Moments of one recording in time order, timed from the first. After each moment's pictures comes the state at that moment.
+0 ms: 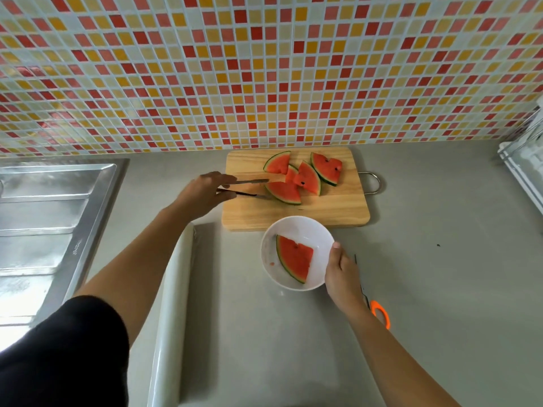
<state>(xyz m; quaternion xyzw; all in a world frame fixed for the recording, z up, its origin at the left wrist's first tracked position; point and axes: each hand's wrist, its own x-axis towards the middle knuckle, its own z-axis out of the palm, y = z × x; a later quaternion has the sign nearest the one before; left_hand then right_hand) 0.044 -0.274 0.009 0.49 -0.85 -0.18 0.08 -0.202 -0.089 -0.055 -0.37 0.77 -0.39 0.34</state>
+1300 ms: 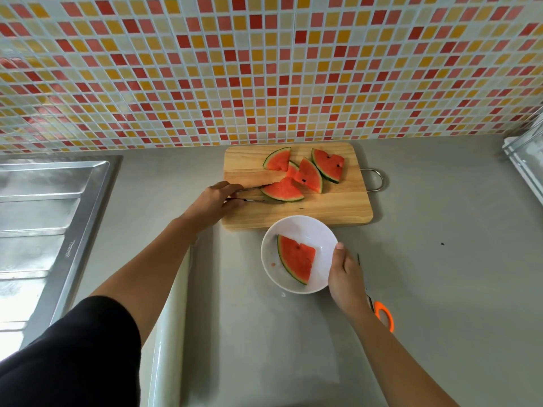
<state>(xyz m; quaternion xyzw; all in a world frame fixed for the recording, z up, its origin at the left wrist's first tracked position) 0.039 -0.279 -0.040 0.50 -0.82 -0.26 0.09 -0.201 -0.088 -0.057 -0.35 0.78 -0.39 0.34</state>
